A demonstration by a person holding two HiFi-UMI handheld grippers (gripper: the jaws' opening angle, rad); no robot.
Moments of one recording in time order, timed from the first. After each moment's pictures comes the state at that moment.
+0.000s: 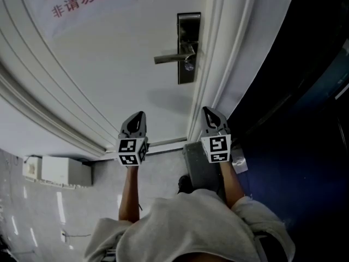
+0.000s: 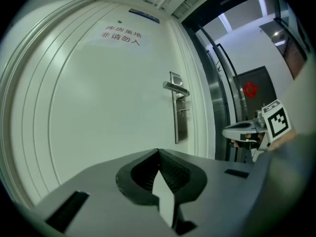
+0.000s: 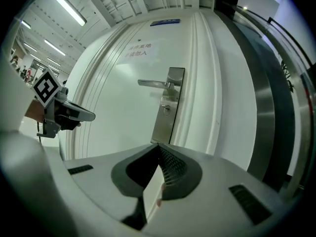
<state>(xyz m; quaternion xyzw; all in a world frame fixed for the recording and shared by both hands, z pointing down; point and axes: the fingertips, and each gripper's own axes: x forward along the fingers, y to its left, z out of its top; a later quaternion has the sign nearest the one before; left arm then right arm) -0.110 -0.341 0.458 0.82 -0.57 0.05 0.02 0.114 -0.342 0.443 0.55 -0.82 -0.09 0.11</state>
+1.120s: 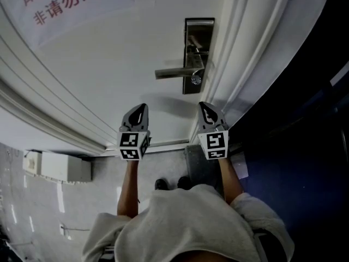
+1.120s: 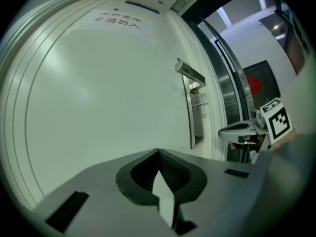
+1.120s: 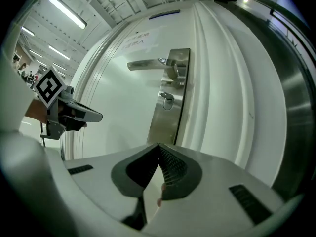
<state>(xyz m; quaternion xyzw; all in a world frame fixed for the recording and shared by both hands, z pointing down) -0.105 -0.432 0.455 0.81 -0.58 0.07 0.02 0.089 -0.440 0.450 0.51 -0.85 -0.09 0.11</state>
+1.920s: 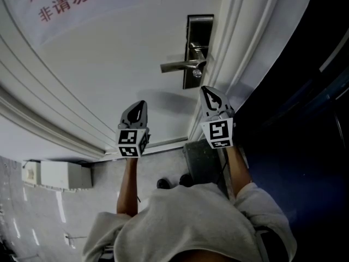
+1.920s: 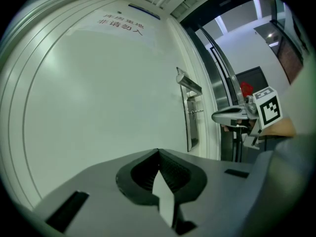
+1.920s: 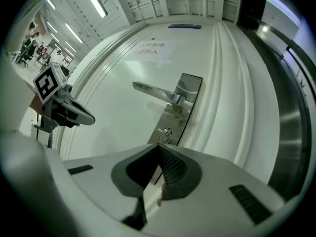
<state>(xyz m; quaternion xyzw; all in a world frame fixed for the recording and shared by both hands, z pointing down) -0.121 -0.418 0.440 0.84 -0.55 0.05 0.01 0.075 -0.426 0.380 0.53 -0.81 -0.20 0.14</state>
